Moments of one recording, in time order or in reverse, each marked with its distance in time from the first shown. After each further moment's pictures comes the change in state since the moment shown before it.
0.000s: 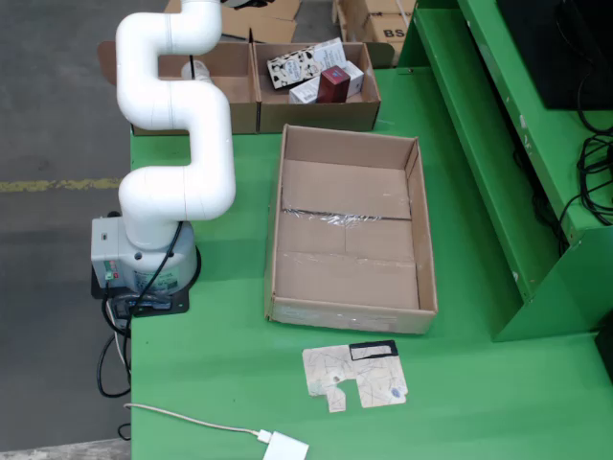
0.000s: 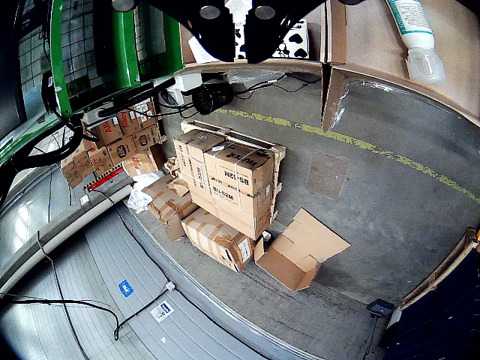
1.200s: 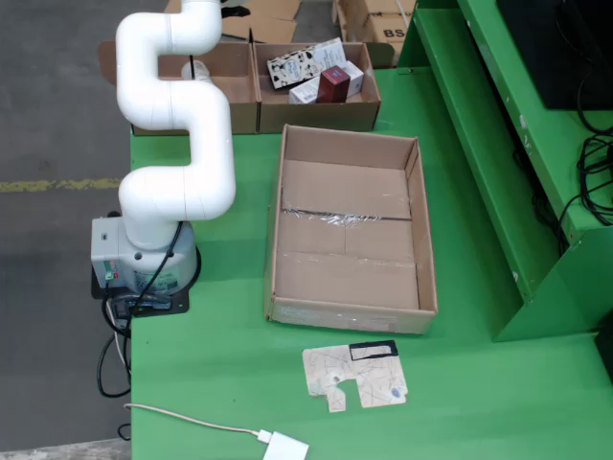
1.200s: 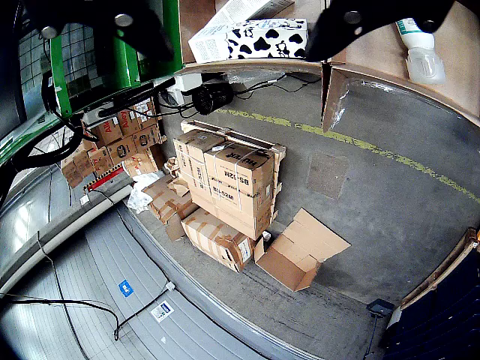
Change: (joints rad) arm 0.000 0.000 0.000 0.000 0.000 -0.002
